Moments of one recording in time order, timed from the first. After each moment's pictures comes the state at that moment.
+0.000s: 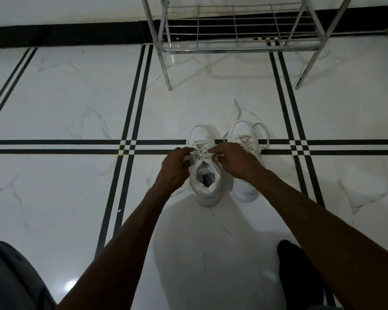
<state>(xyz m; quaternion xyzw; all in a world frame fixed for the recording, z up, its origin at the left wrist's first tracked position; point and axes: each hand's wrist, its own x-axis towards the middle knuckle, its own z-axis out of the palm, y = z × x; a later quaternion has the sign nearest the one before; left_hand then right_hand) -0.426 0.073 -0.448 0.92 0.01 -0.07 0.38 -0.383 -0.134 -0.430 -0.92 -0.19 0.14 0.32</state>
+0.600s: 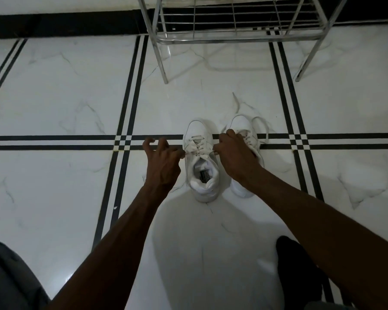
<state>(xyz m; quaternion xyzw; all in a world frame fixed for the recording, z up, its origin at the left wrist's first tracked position) -0.435 0.082 -0.453 0.99 -0.08 0.10 -0.01 -0.392 -0.134 -0.434 -0.95 -0.28 -0.02 0.10</state>
